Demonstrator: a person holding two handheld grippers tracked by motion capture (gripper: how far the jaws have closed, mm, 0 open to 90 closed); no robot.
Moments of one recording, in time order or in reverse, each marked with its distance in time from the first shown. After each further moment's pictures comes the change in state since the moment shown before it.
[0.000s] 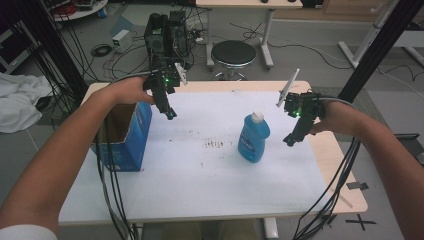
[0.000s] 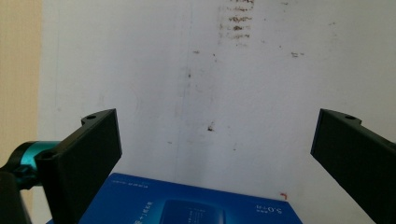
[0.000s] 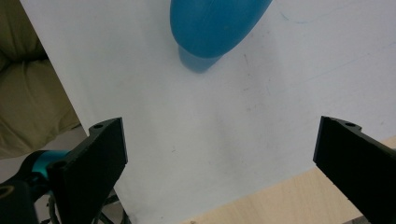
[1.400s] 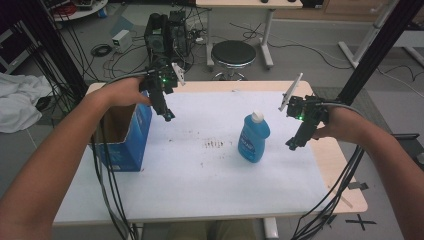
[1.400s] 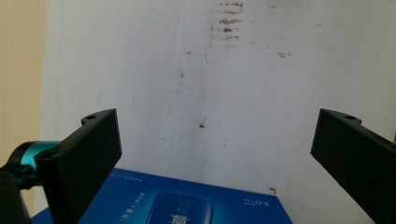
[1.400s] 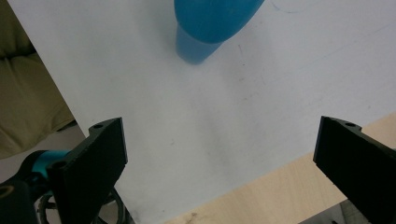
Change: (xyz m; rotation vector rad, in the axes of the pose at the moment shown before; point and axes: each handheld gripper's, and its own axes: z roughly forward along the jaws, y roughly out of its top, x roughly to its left) left arm -0.015 -0.003 -0.016 0.001 0.005 0.015; right arm 0.016 -0.006 -0.005 0.014 -0.066 0.035
